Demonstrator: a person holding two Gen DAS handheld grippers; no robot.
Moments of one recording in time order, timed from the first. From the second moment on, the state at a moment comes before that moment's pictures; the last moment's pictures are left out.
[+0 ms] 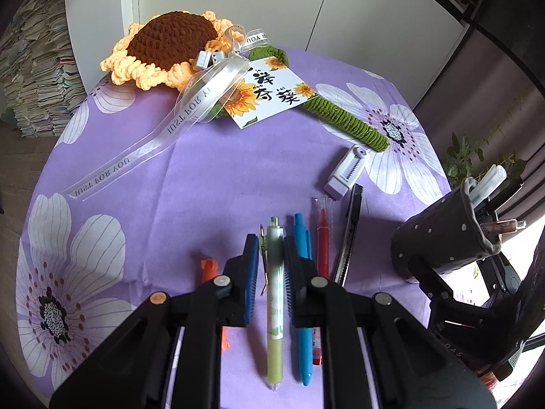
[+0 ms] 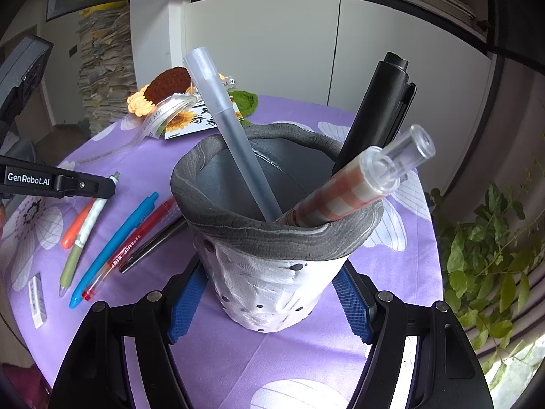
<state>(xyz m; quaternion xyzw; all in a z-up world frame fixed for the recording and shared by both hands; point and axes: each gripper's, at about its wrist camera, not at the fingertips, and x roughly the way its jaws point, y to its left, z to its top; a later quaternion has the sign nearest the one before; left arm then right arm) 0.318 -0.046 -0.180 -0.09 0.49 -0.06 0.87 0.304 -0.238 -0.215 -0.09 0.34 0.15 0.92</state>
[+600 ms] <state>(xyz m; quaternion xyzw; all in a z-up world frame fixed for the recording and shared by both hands) 0.296 -0.050 -0.133 -0.08 0.43 -0.09 0.89 0.304 -0.238 -0.216 -0.09 0.34 0.15 0.92</state>
